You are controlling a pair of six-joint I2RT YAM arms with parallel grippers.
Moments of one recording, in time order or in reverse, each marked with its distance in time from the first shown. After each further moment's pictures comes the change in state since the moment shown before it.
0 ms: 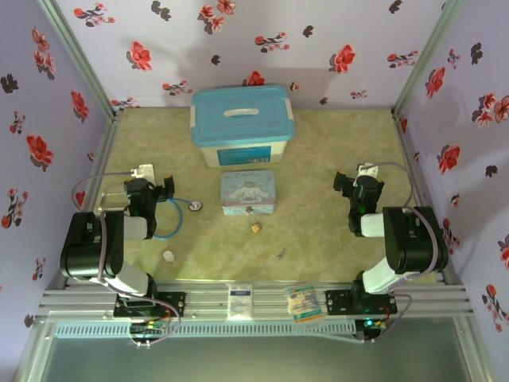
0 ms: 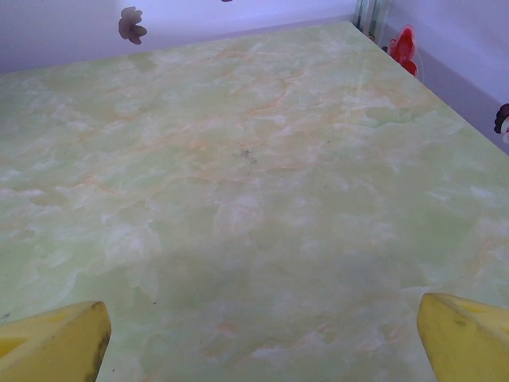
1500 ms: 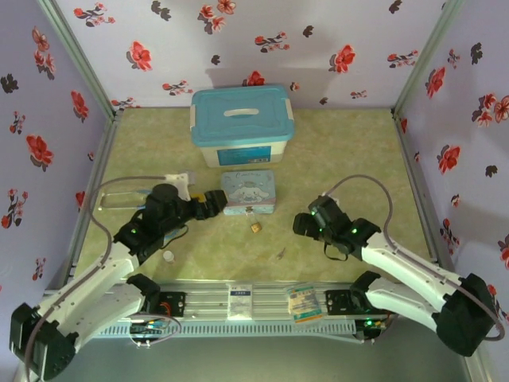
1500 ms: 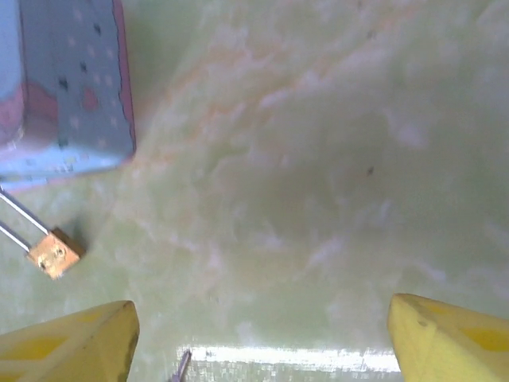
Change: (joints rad) left arm -0.674 -0.706 0.212 -0.992 0.215 -0.706; right arm 0.741 -0.623 0.161 -1.378 -0.039 0.736
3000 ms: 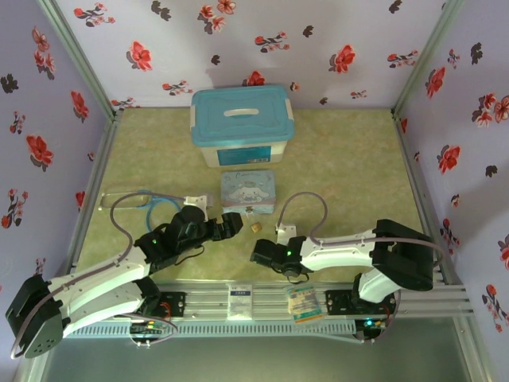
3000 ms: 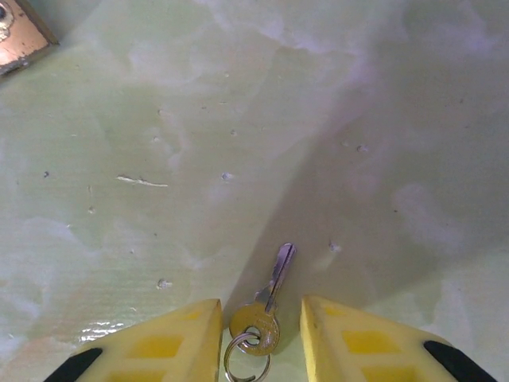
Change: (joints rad) left arm -0.227 0.067 -0.143 0.115 -0.157 -0.209; right arm 0.529 0.573 0.152 0.029 0.249 0.384
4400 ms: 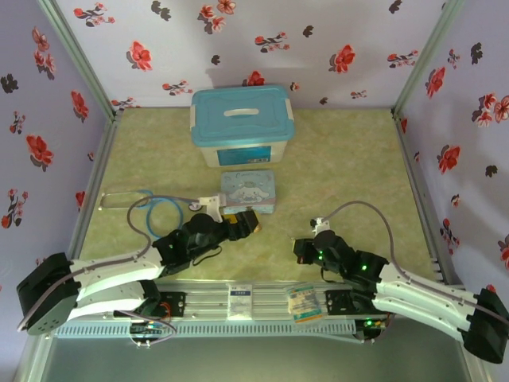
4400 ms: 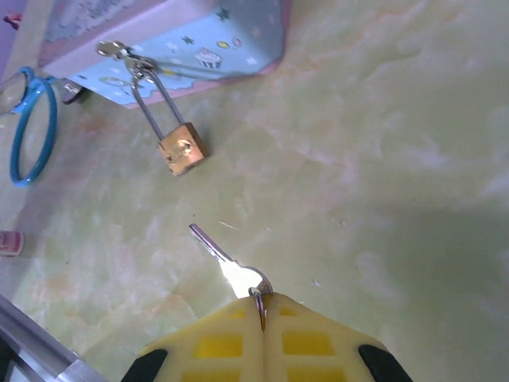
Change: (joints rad) left arm -0.170 0.171 -0.048 0.480 -0.119 -0.072; right arm -0.307 -0.894 -0.471 0.289 -0.297 -0.361
